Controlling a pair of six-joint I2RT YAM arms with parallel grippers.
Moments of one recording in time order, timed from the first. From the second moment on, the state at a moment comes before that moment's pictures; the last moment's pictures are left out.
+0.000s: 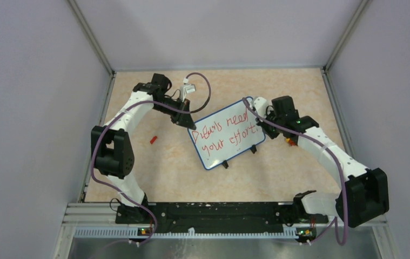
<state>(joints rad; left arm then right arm) -0.24 1.76 1.48 -0.99 0.98 0.39 0.38 1.25 0.95 -0.54 -0.10 -0.47</state>
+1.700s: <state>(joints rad) 0.16 1.74 1.13 -0.75 0.42 0.66 0.37 1.37 1.43 -0.75 -0.60 -0.20</state>
